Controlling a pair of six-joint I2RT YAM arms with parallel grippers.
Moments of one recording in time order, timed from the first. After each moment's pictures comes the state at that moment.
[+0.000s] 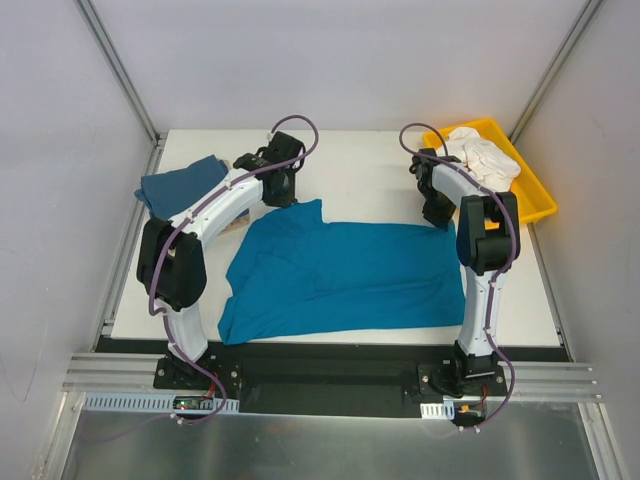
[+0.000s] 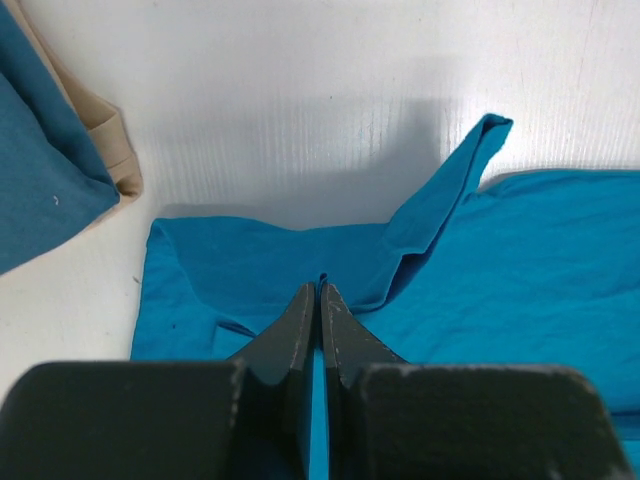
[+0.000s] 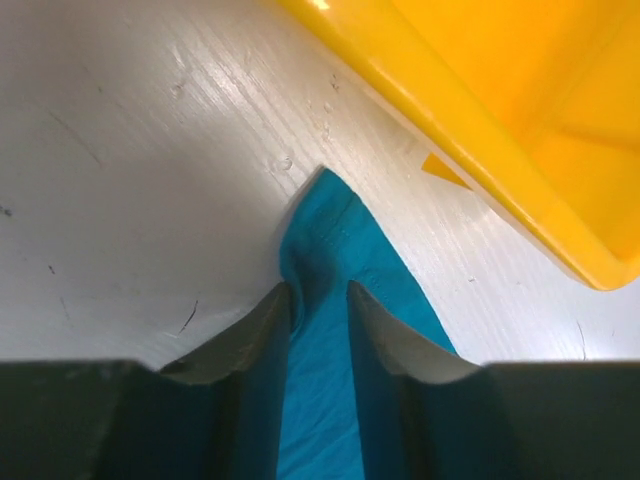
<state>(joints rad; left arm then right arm) -0.49 1.84 1.60 -0.78 -0.19 -0.41 0.17 2.19 1.68 -0.97 0.57 0.65</state>
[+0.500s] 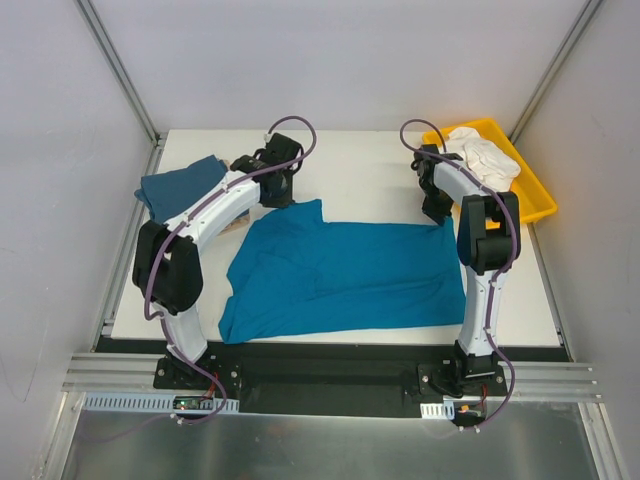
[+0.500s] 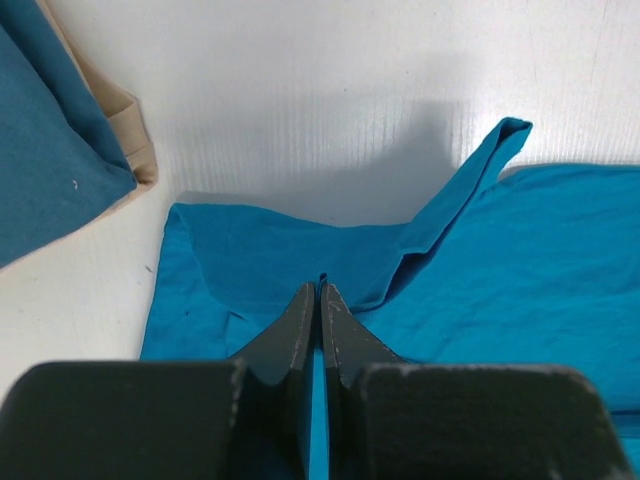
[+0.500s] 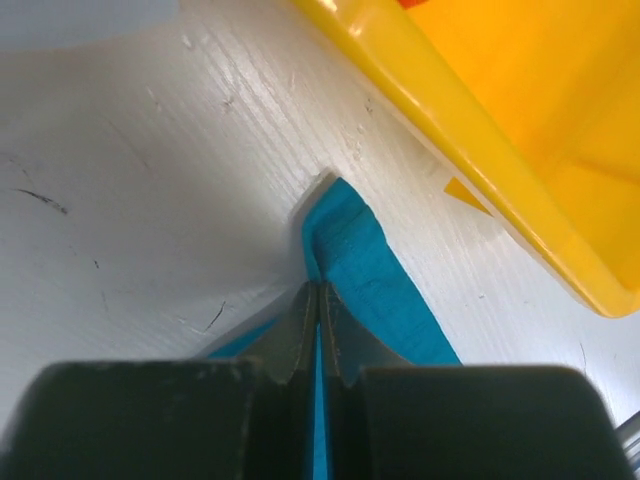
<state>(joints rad) -0.50 1.81 1.58 -0.78 -0.22 -0.41 0.16 2.19 1.71 -0.95 0.53 0.59</state>
